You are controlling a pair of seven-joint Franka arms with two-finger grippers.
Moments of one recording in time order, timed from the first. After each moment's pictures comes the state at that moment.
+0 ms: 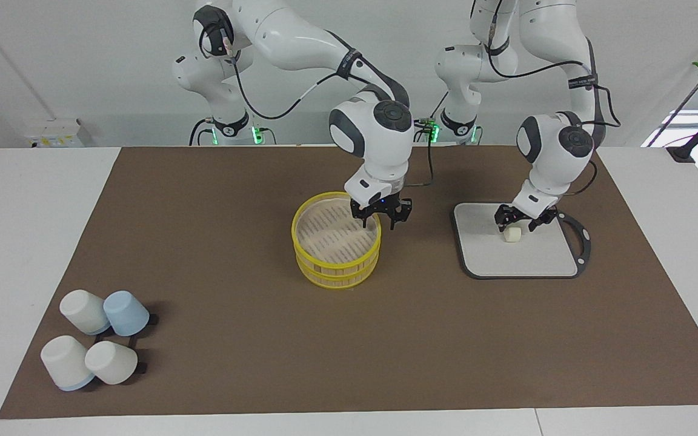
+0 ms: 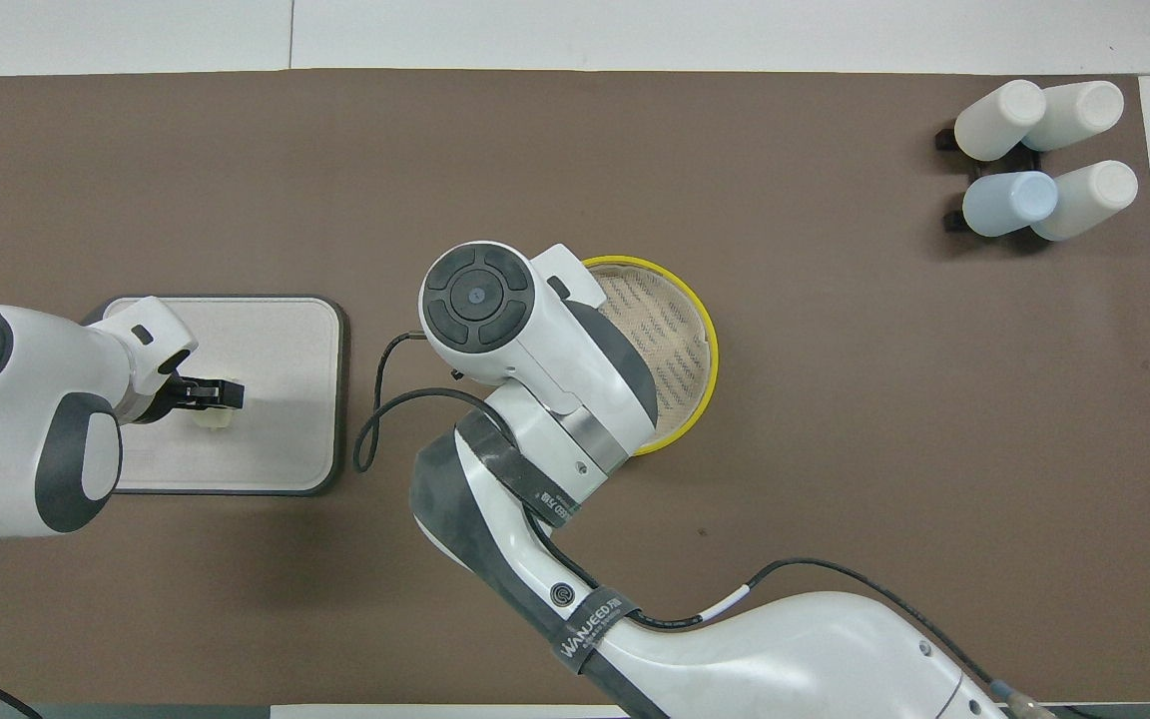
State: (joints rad) left arm -0.11 0.05 0.11 -2.31 0.03 2.34 0.08; right arm 0.68 0.55 0.03 -1.38 -0.02 1.95 0.84
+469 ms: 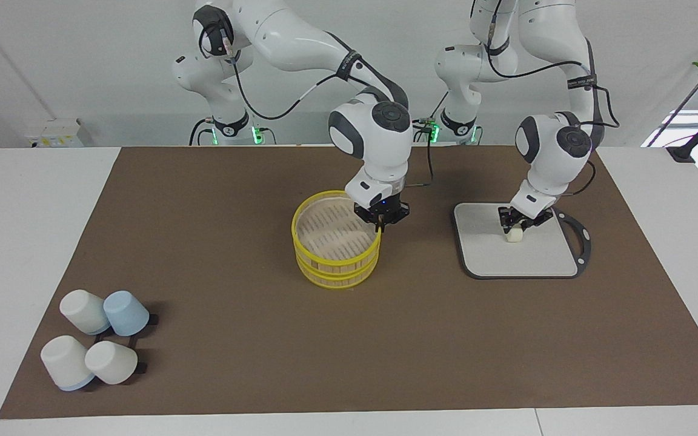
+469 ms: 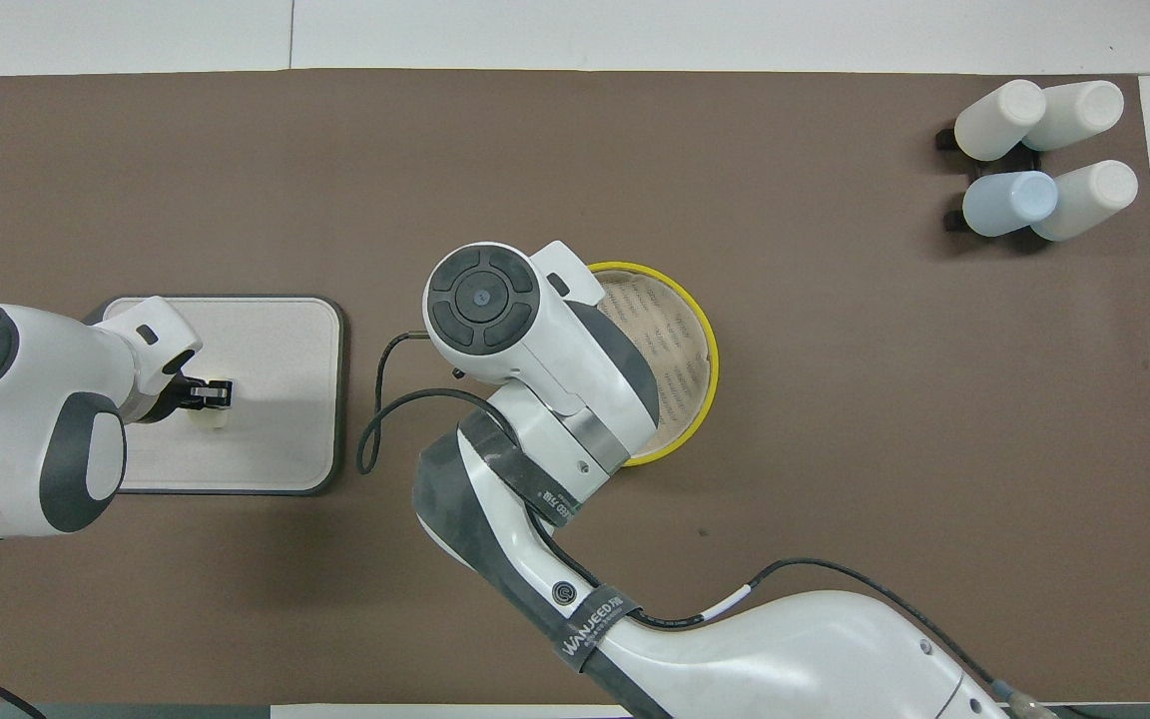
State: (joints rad) left arm -0.11 0.05 0.10 -2.31 0.03 2.34 0.08; right arm 0.68 0.55 0.03 -1.38 -0.02 1.96 0.81
